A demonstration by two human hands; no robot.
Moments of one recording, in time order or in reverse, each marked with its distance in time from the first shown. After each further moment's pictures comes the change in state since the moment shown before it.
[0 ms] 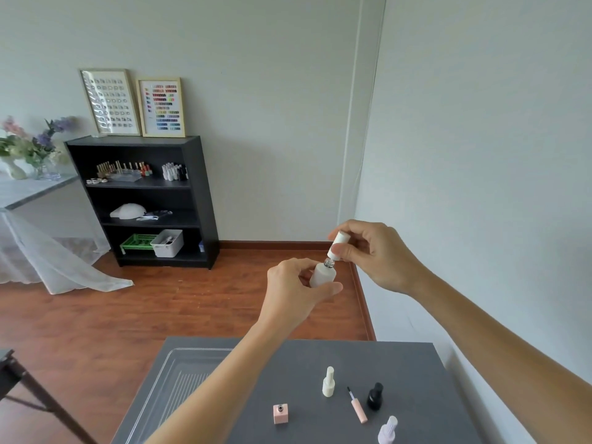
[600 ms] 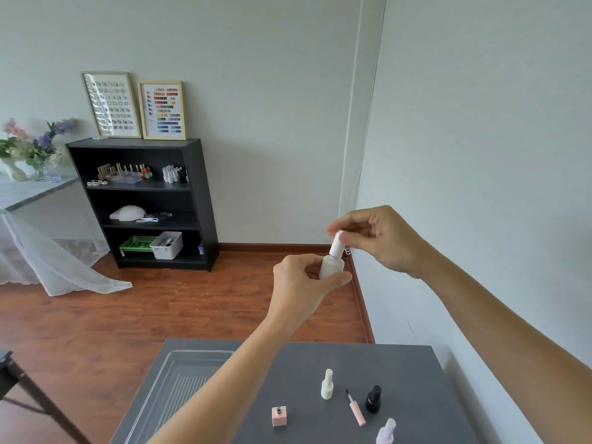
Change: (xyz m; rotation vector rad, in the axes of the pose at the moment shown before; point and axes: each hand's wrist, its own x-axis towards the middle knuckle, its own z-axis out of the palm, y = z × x) left_hand 0.005 0.014 0.011 -0.066 0.048 0.002; right_hand 0.017 -0.002 -0.023 0.127 -0.097 0.026
